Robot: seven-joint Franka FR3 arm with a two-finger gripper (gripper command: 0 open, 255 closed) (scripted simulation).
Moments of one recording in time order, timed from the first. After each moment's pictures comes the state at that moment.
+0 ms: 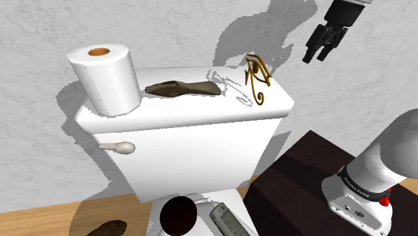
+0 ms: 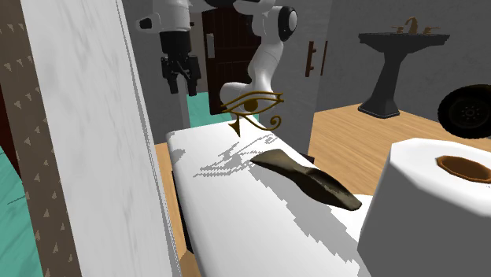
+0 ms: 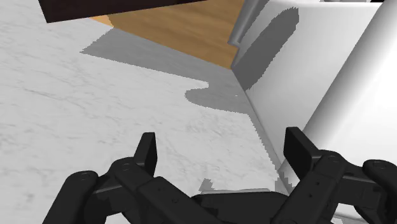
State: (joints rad) arm -0.01 -0.81 -0.05 -2.41 0.08 1.67 0.05
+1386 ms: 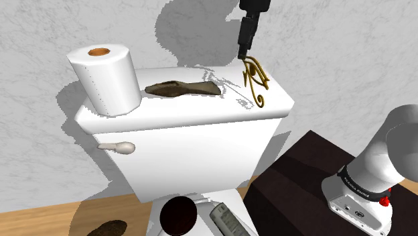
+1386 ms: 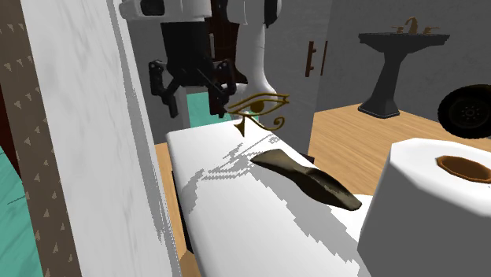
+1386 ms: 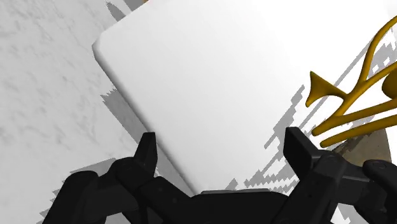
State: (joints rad) arm 0.27 -0.21 0.12 -1.85 0.06 1.64 -0.16
